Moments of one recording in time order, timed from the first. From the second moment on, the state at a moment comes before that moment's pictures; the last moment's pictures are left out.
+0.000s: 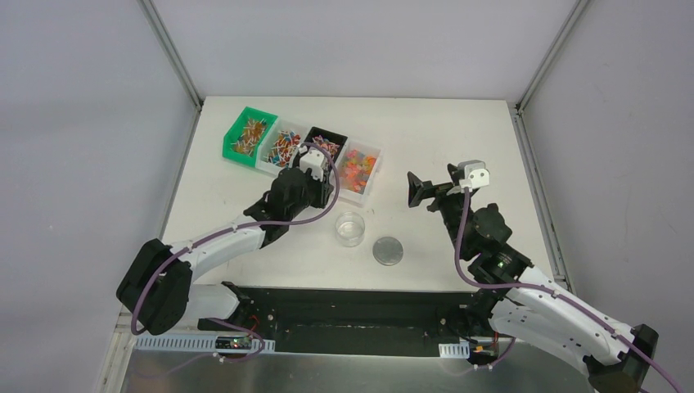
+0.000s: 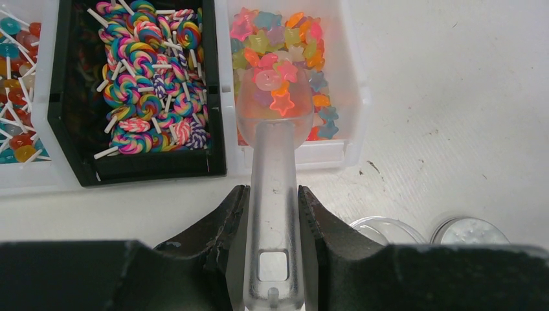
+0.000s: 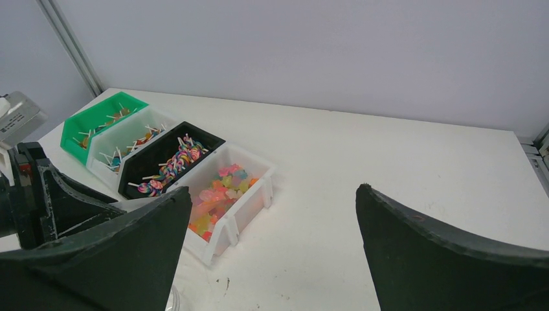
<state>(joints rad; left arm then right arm) -0.64 1.27 0.66 0.23 -0.11 -0.19 0.87 0.67 0.59 0.21 0.58 -0.02</state>
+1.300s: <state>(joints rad) -0.64 0.87 0.66 0.17 0.00 -0.09 0.87 0.67 0.59 0.22 0.56 -0.02</state>
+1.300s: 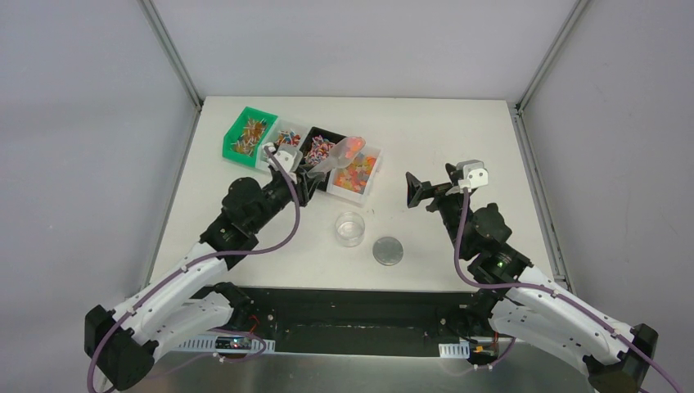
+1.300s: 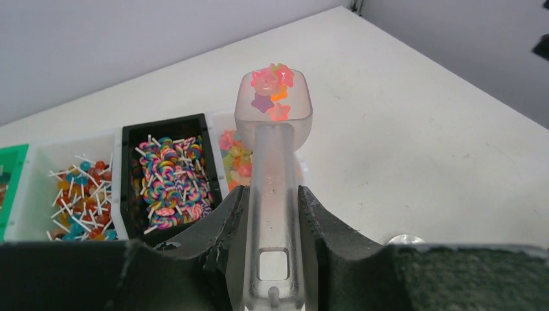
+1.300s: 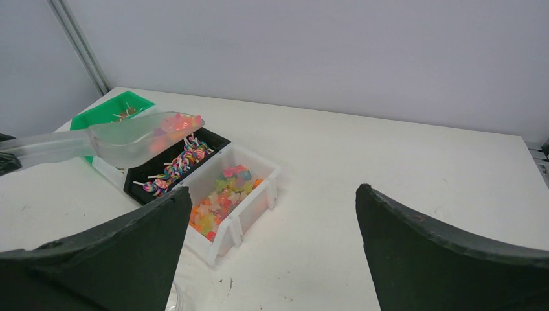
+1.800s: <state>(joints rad) -0.64 0.63 0.68 0.01 0.14 0.11 0.87 0.68 0.59 0.22 0.56 -0.03</state>
